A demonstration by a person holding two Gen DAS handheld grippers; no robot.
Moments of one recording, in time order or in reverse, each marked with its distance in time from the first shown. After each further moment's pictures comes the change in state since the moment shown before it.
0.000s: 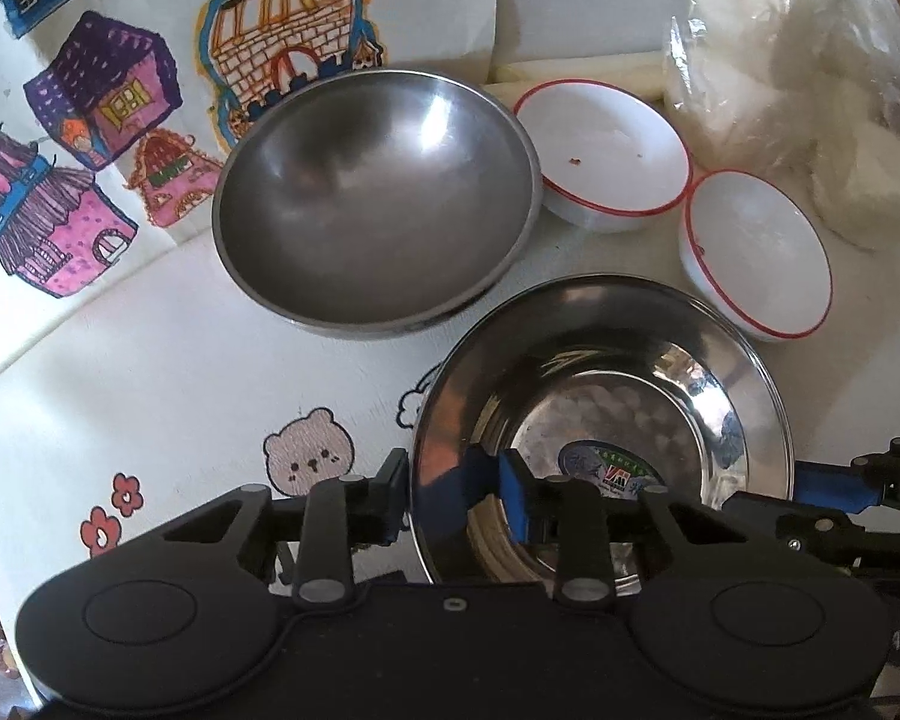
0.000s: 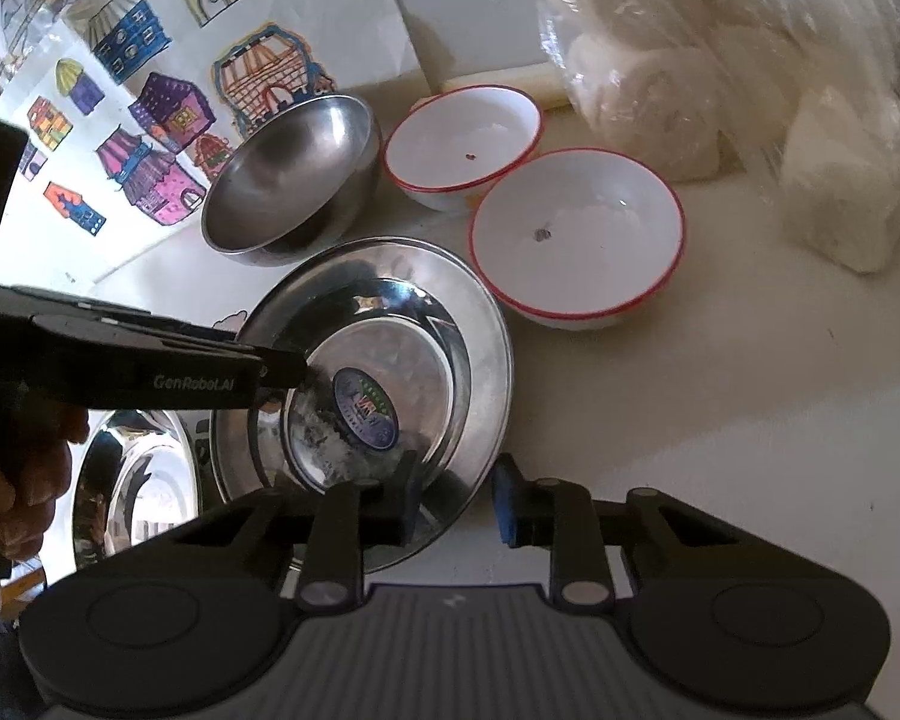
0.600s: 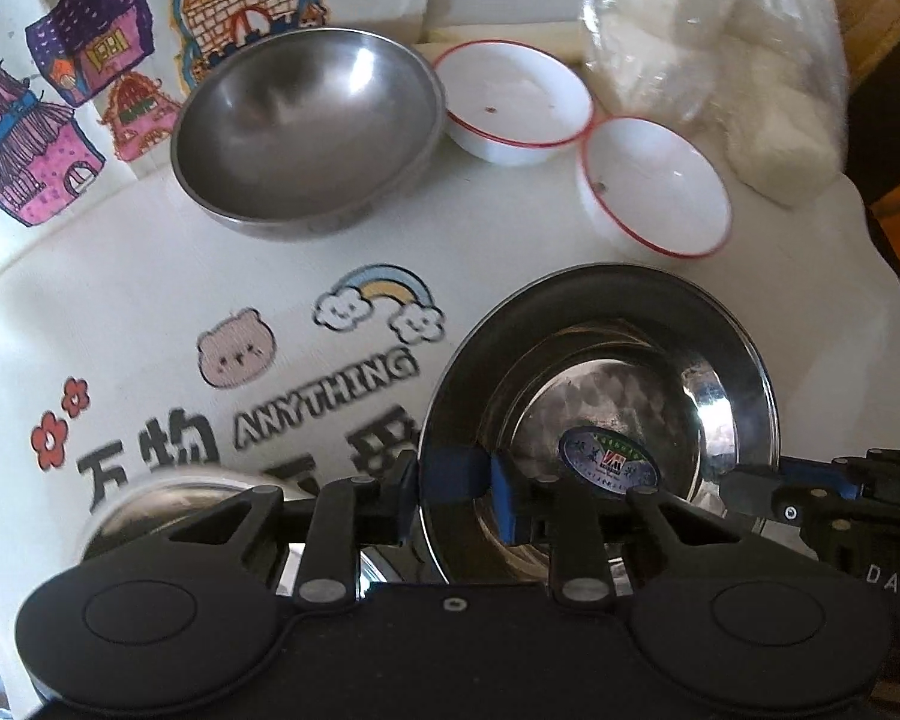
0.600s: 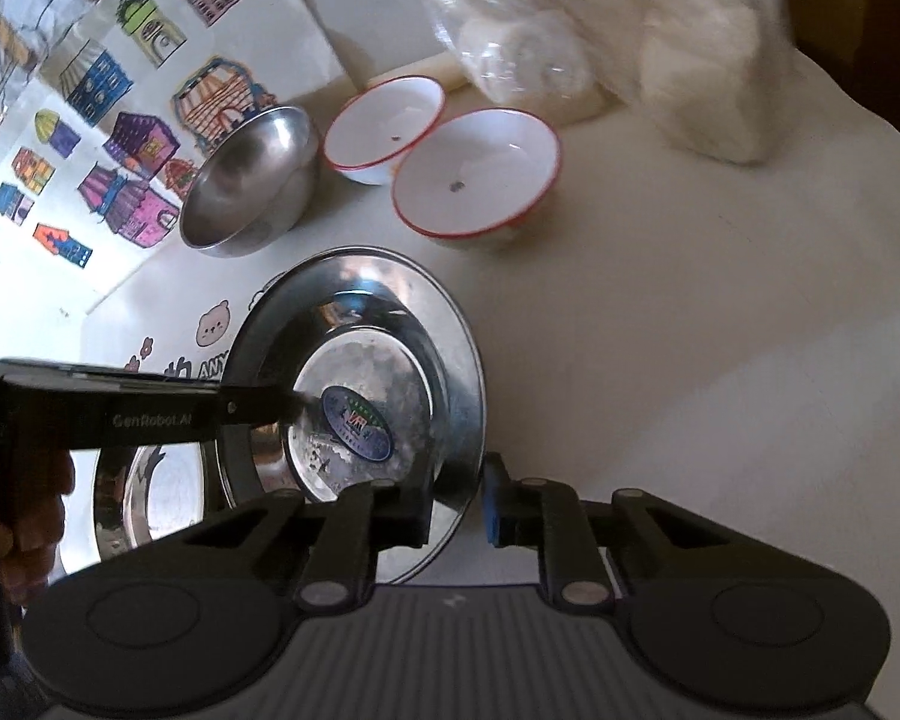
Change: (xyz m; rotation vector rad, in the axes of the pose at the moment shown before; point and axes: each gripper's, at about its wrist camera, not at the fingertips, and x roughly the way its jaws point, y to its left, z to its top) left arm -0.021 -0.021 -0.043 -0.019 0.036 -0.106; right arm -0.037 -0.021 -0.035 0.149 0.003 -0.013
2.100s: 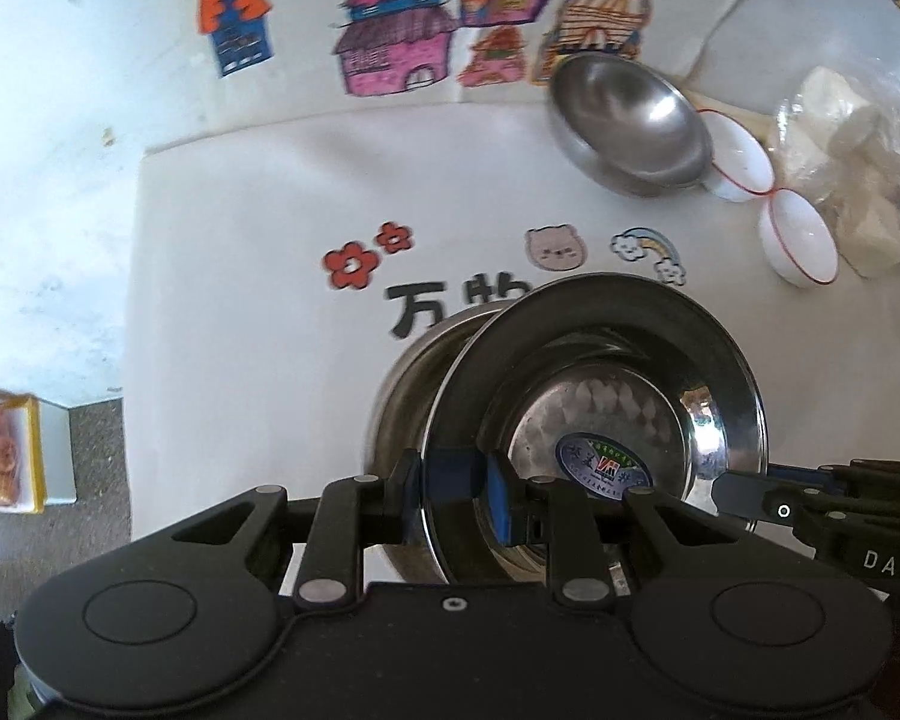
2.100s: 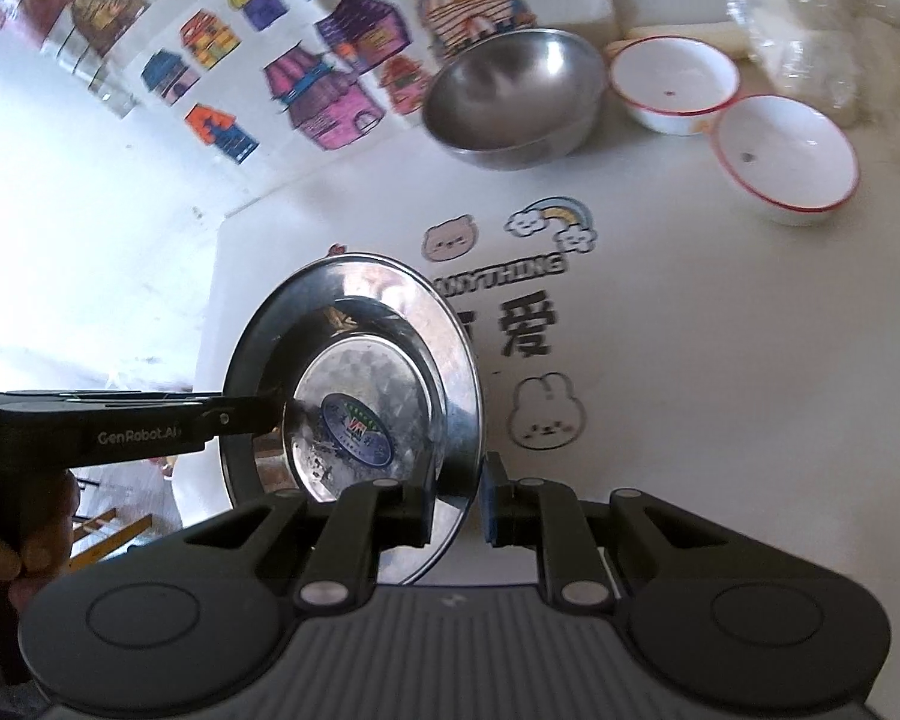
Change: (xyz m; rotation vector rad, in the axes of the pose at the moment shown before) left arm -0.087 0.129 -0.081 -0.269 -0.040 0.074; right arm 0.006 0.132 -0.021 -0.162 0.106 0.135
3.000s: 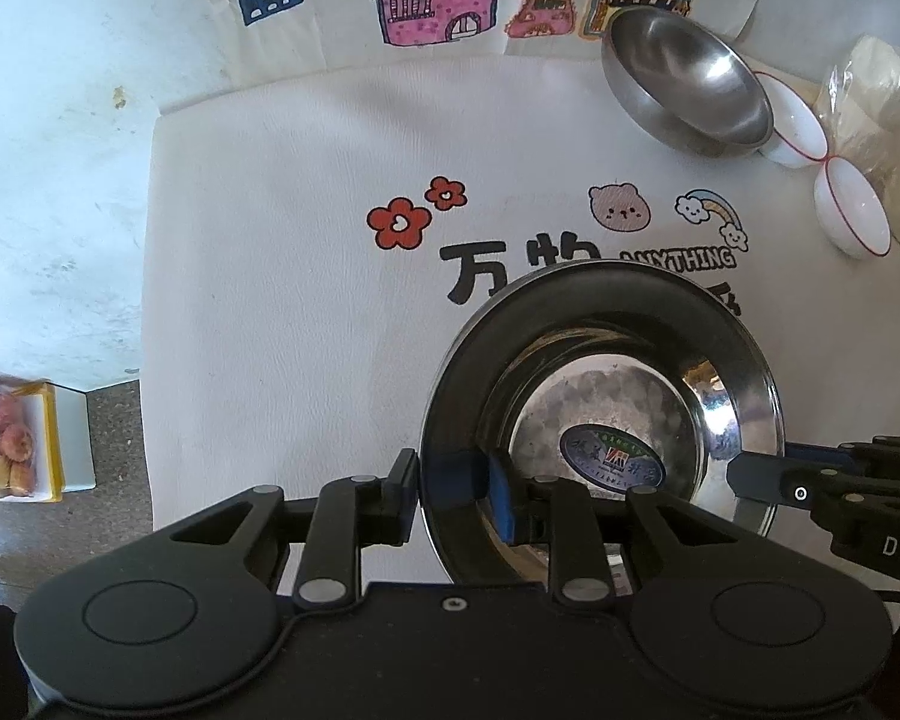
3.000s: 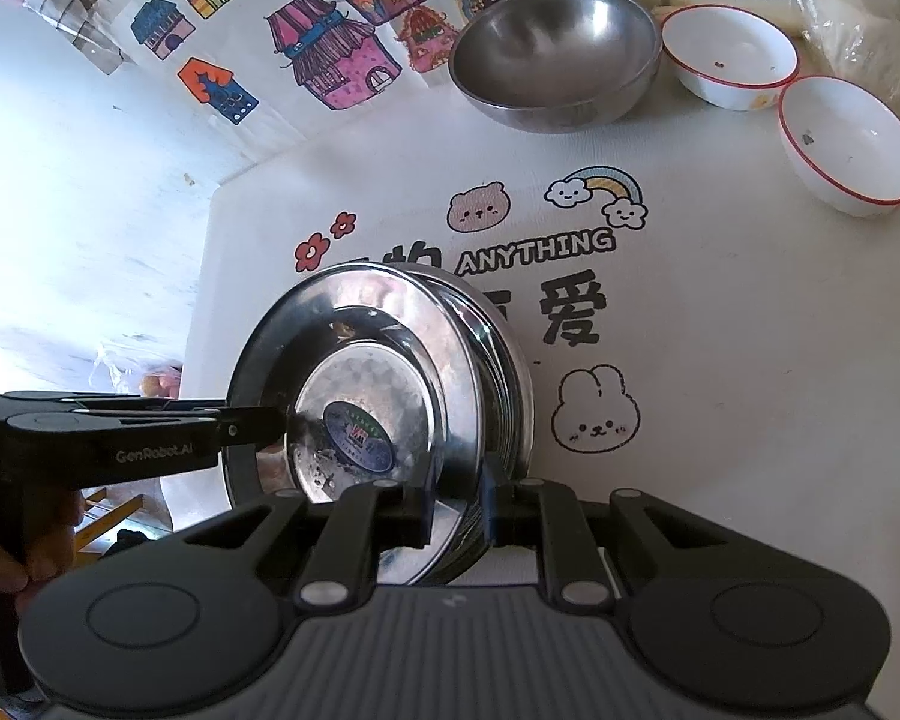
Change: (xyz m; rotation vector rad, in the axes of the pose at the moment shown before) left arm 0.025 0.020 -0.001 0.011 0.060 0.043; right arm 0.029 0.021 0.004 -0.003 0.050 -0.026
